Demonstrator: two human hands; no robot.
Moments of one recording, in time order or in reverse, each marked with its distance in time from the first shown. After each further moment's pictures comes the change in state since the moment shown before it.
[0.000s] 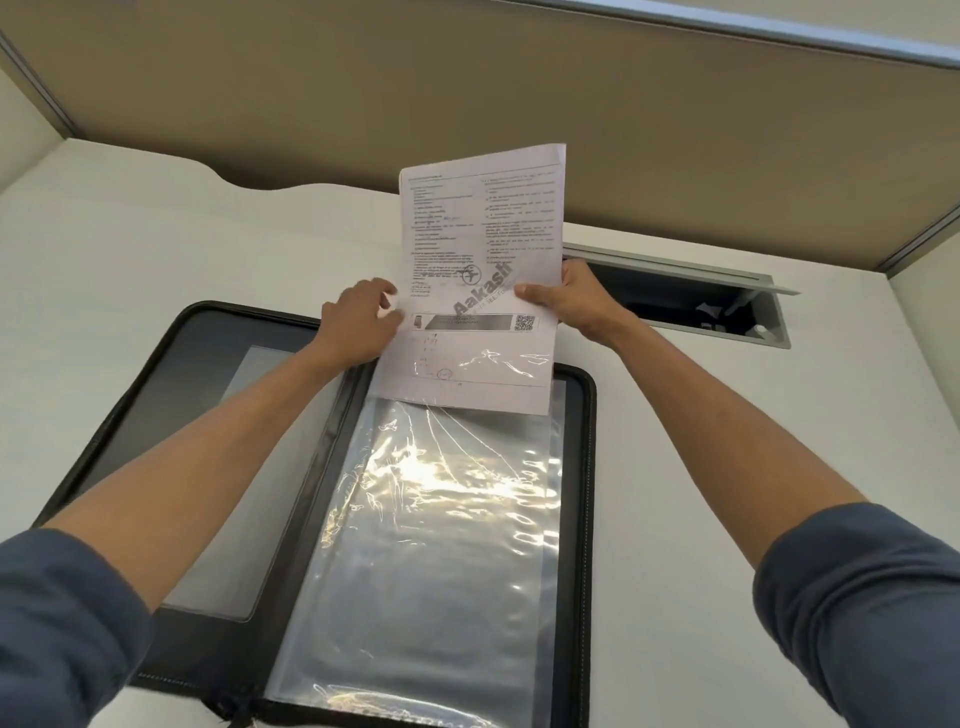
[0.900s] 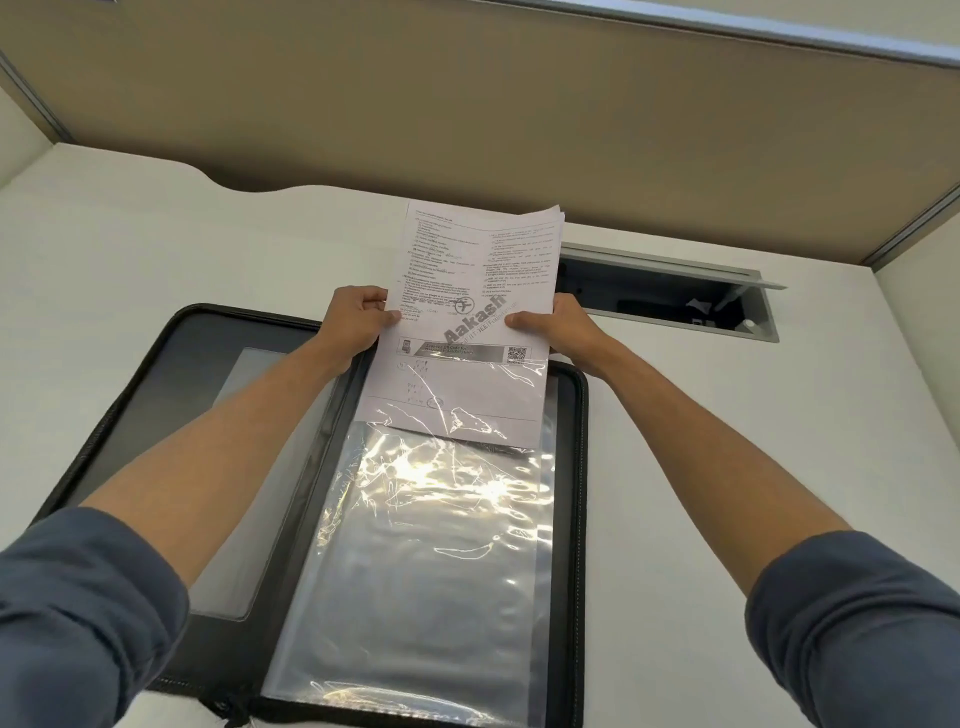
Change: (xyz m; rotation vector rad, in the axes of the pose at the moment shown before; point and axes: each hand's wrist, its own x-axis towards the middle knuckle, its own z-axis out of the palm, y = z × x) left_hand 0.013 -0.007 0.015 -0.761 -0.018 -0.172; right_hand -0.020 0.026 0.013 0.023 0.014 0.110
